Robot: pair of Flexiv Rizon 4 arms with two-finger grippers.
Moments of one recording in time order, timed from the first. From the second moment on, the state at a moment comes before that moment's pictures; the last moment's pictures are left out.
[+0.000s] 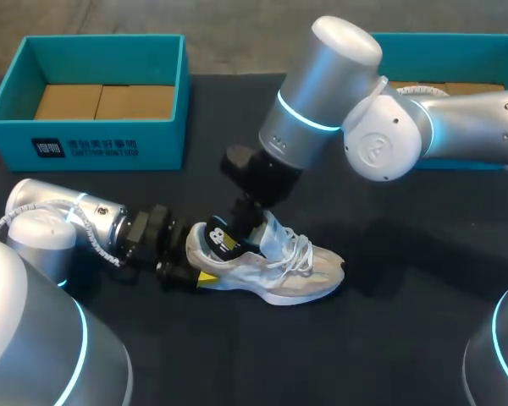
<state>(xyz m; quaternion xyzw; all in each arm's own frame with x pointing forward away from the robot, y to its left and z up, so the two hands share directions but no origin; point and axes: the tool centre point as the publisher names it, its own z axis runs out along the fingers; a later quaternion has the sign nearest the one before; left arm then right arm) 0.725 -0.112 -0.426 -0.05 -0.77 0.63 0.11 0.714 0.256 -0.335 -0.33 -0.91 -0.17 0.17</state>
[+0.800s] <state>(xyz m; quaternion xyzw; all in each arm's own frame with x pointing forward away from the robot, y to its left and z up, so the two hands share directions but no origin) 0.725 -0.112 -0.426 -0.05 -0.77 0.63 0.11 0.713 0.257 -0.348 -0.33 -0.91 -0.18 0.18</state>
